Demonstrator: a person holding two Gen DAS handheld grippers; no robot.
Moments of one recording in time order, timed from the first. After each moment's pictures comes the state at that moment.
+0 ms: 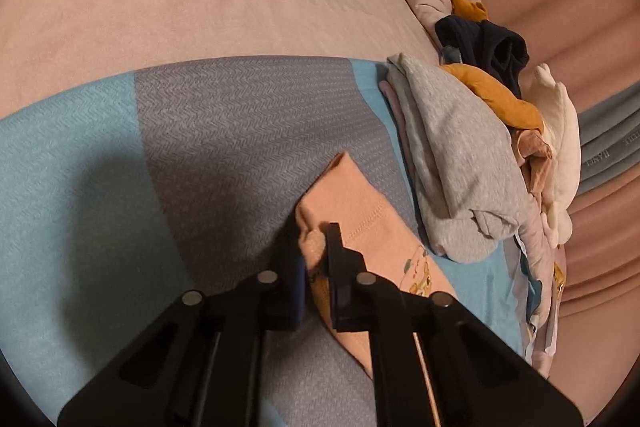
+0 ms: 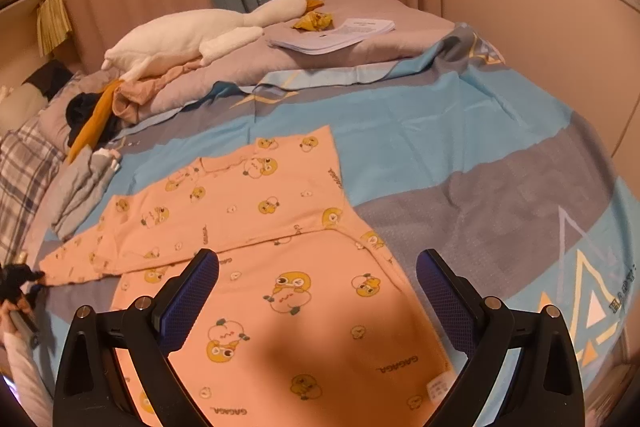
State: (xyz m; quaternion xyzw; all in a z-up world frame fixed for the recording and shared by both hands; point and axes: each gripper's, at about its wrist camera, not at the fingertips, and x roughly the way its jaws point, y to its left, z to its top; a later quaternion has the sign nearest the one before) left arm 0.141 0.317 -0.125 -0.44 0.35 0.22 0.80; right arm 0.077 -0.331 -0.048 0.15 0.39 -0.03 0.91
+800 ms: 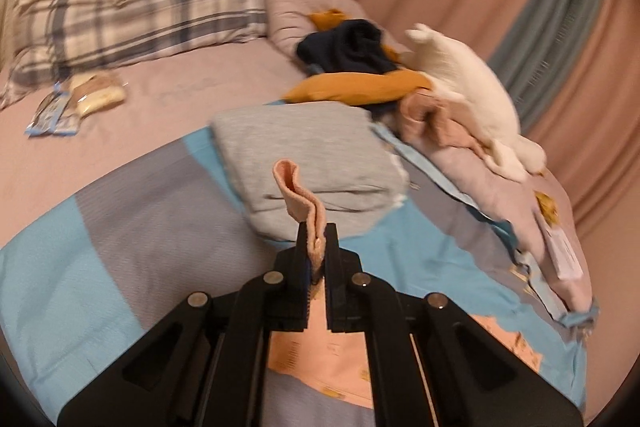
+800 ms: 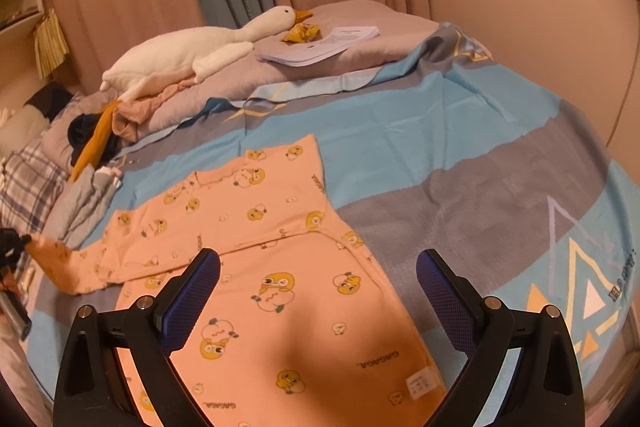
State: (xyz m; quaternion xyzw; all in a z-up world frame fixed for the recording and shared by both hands) left arm 0.168 0.176 -0.002 -0.25 0.31 0.15 0.90; right arm 0.058 -0.358 -0.050 0.18 0.36 -0.03 0.91
